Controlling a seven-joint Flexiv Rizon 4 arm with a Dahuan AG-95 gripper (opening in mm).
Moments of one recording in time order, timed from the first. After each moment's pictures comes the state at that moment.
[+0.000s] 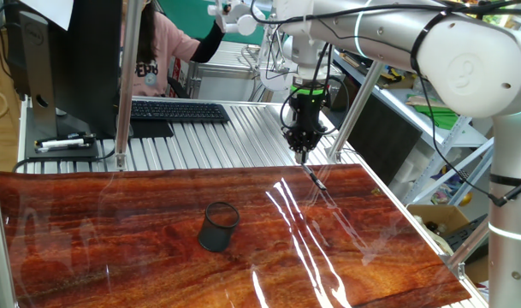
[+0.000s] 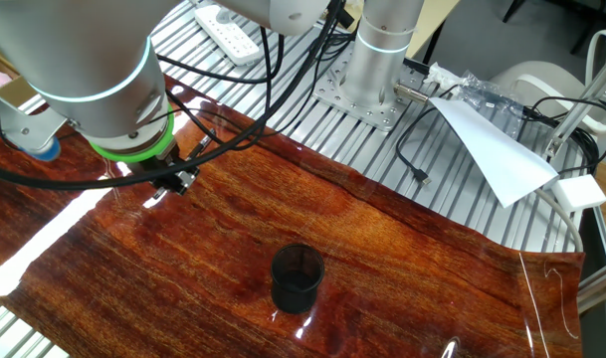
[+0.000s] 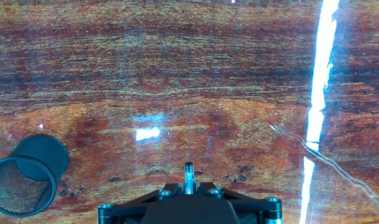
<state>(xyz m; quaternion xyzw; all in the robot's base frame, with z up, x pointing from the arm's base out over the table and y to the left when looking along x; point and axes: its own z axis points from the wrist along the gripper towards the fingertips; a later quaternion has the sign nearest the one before) 0.641 -0.093 0.220 0.00 -0.99 0.07 0.13</state>
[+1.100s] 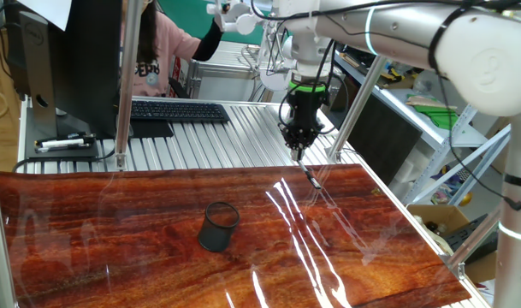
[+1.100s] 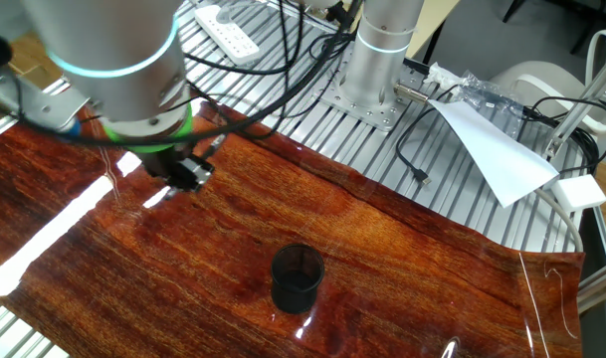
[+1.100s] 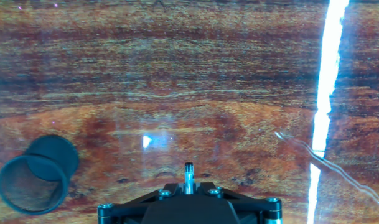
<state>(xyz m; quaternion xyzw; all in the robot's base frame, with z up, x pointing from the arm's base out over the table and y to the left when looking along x) 0.640 -0.063 0.238 0.00 -0.99 0.06 0.10</state>
